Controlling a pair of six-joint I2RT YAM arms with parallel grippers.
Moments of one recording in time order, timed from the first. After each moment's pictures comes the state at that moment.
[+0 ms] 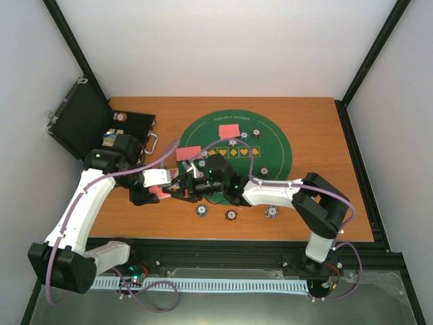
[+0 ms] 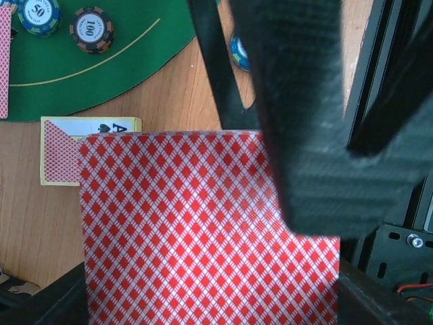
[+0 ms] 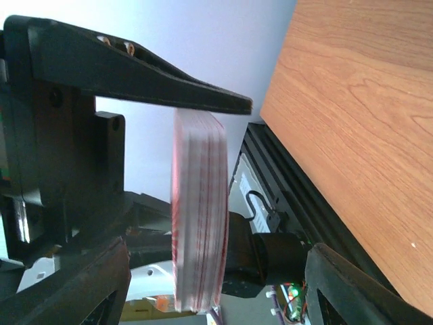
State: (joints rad) left arm -0.19 1.13 1.12 -1.35 0.35 1.11; right arm 0.99 1.75 1.00 0.48 -0.69 1.20
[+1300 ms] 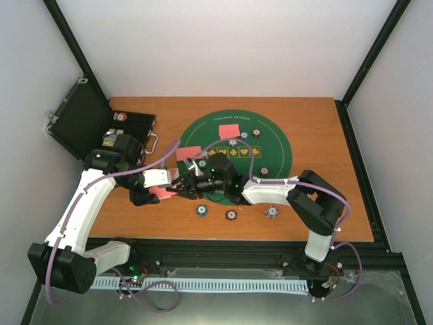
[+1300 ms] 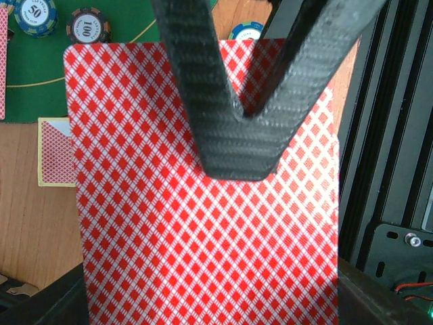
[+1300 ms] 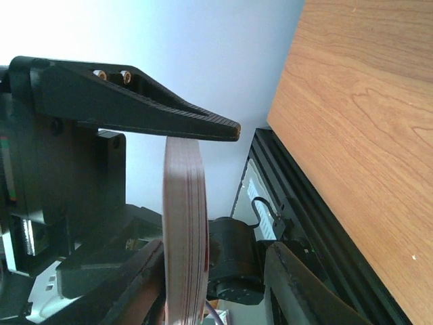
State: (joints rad) left arm -0.19 1.13 1.12 -1.36 0.35 1.11; right arm 0.96 1.81 0.99 0.61 -0.74 1.25
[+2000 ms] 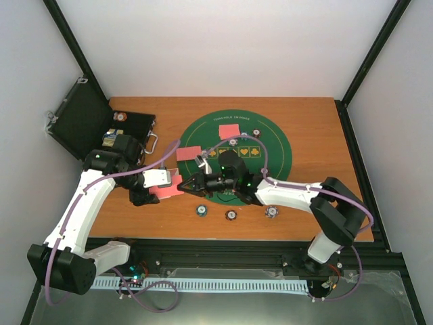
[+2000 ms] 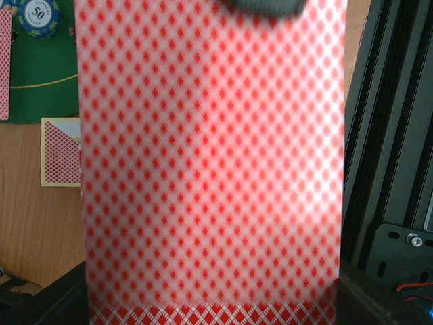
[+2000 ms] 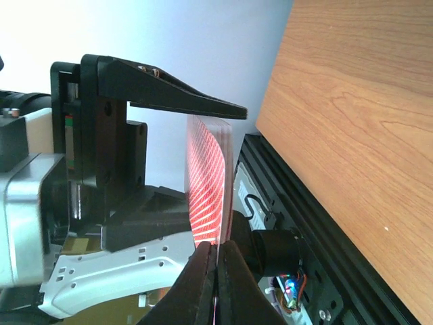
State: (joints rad) left arm -0.19 1.12 1.12 -1.35 0.35 1.11; right arm 0.93 1.64 0.94 0.44 -0.69 1.19
